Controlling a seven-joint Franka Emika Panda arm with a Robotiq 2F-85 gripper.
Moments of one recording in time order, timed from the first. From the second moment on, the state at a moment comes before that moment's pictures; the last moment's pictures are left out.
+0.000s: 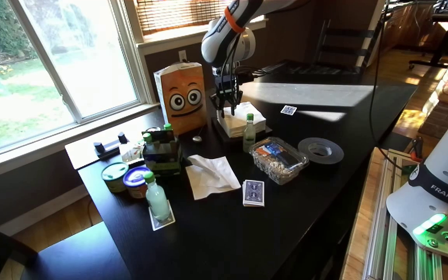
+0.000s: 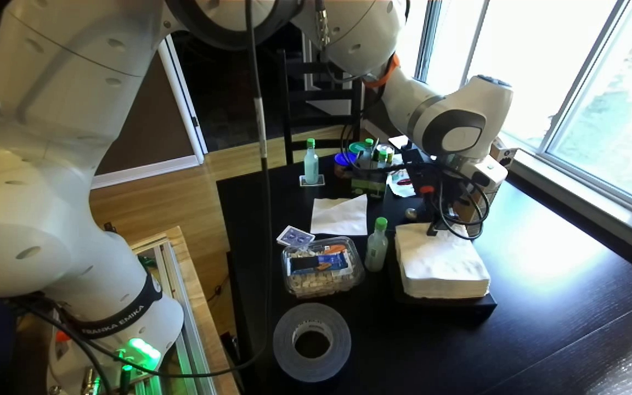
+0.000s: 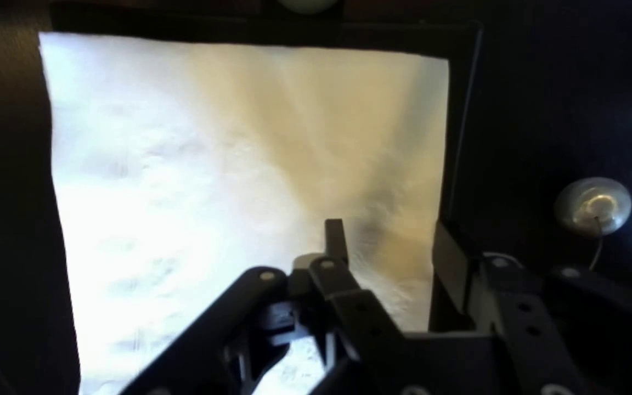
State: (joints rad) arm -0.07 0.71 -0.14 -1.66 0.11 2.27 0.33
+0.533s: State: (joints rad) arm -0.06 0.71 -0.14 -1.66 0.11 2.27 0.33
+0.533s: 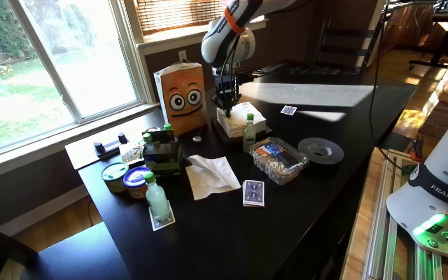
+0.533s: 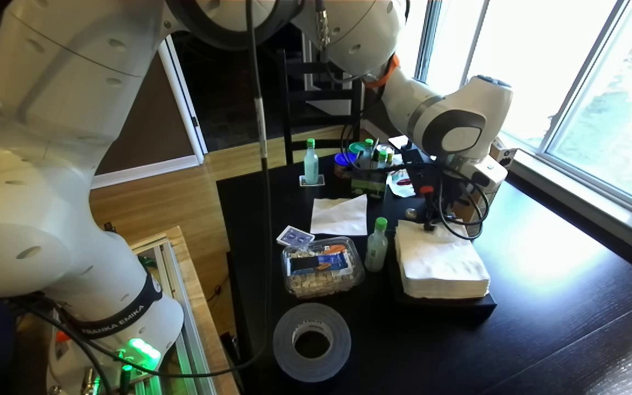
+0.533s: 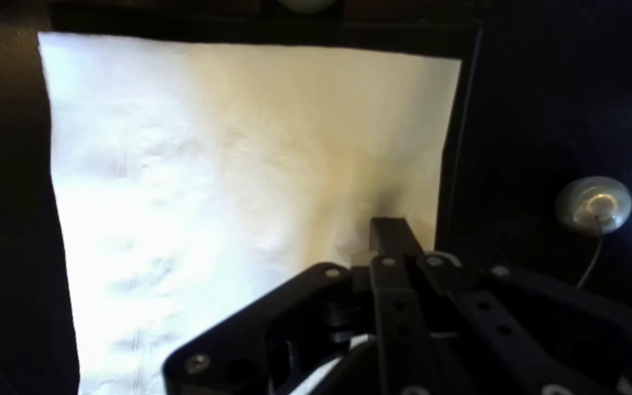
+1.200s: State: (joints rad) arm -0.10 0.57 -0.08 -1.74 0.13 2.27 0.17
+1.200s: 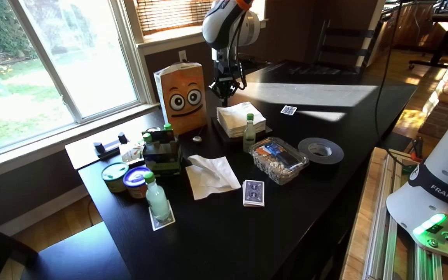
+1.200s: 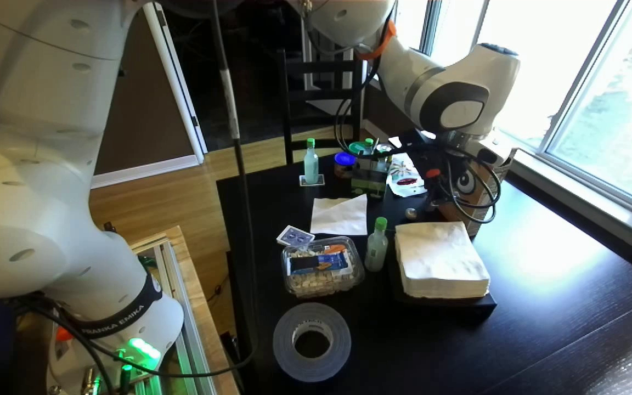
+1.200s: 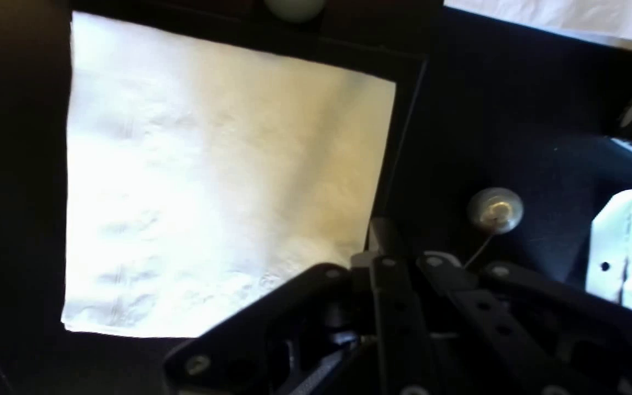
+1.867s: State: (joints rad) arm -0.10 0.61 -0.08 -1.74 0.13 2.25 0.21
